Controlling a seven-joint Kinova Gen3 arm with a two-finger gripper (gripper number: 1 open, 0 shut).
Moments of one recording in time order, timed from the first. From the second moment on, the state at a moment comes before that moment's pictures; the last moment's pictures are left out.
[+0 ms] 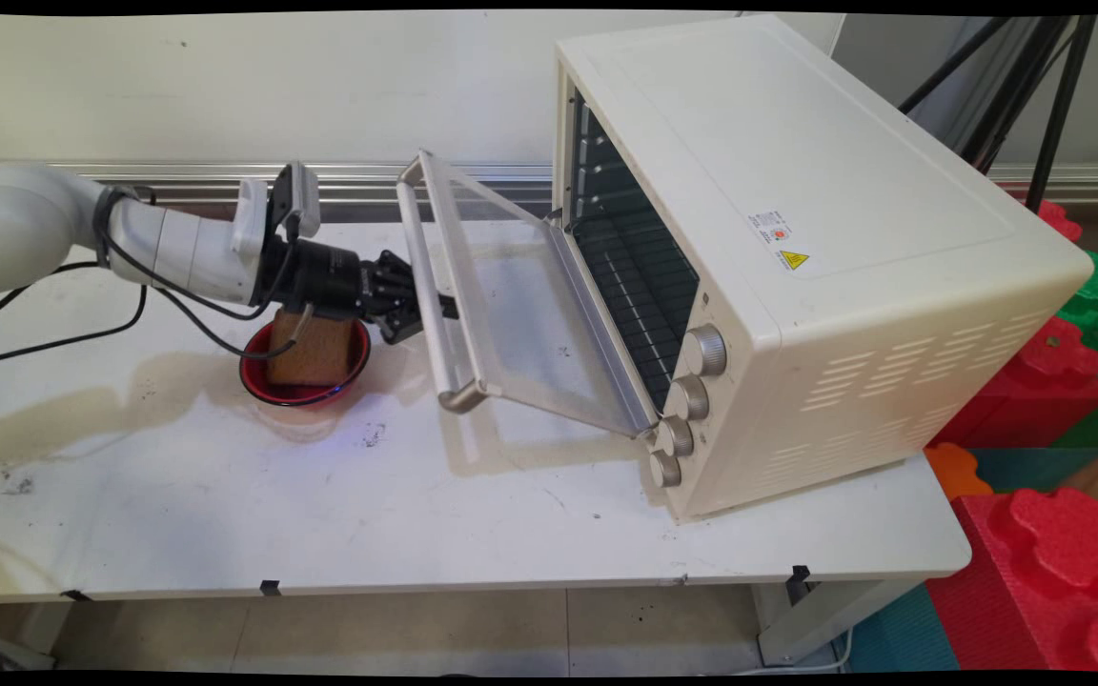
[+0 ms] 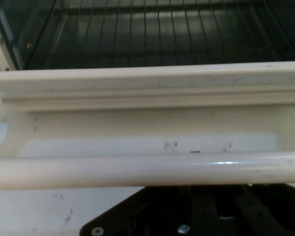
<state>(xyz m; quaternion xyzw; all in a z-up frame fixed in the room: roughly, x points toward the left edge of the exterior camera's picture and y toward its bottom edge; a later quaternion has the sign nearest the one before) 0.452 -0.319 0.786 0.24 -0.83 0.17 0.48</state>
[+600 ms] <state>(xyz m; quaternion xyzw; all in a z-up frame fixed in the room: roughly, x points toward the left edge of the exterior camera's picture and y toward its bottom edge) 0.422 -0.330 0.813 0.24 -0.81 0.17 0.50</state>
